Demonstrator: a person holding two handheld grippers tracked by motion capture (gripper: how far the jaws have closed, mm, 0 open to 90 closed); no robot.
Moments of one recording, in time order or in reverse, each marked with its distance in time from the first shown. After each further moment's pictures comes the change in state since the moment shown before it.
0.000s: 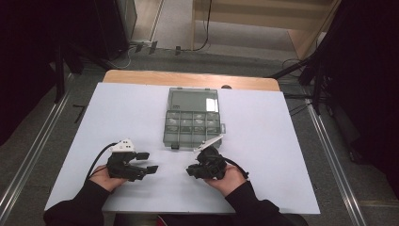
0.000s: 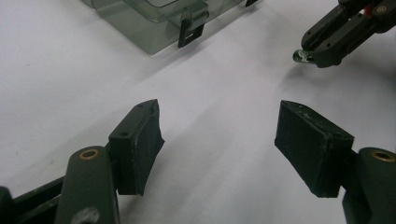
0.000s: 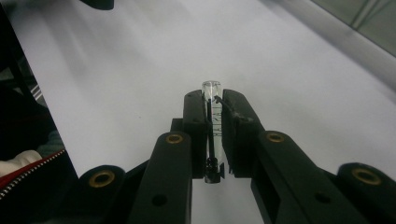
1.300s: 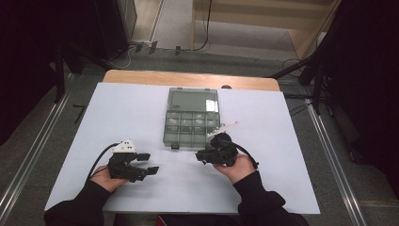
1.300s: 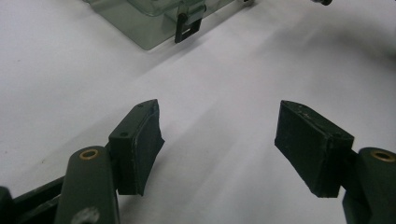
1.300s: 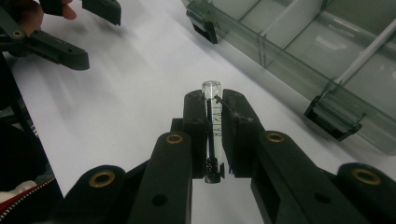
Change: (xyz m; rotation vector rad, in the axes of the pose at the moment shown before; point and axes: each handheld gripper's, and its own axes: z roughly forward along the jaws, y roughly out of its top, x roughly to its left) left arm -0.001 -0.002 0.002 0.007 -0.004 0.000; right arm -0.035 0.012 -0.027 -0.089 -0.010 0.066
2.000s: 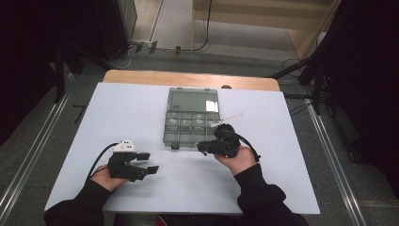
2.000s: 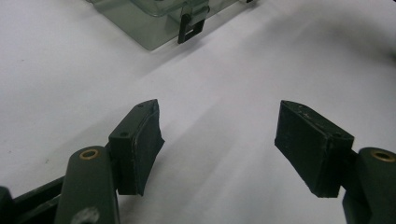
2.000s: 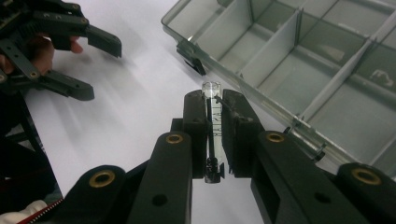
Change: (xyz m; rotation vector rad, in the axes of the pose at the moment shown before) left arm 0.002 0.000 0.000 0.000 -0.001 -0.004; right arm -0.011 0.018 -0.011 -0.050 0.012 0.029
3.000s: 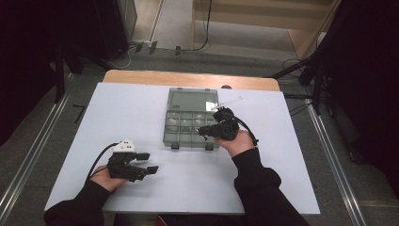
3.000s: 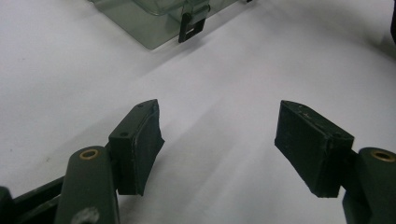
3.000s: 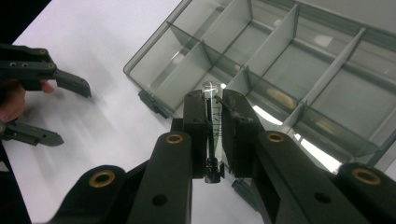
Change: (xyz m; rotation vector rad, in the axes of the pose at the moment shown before) left arm 0.001 -0.001 0.000 -0.001 0.001 0.000; right arm -0.027 0.039 0.003 -0.005 -0.044 0.036
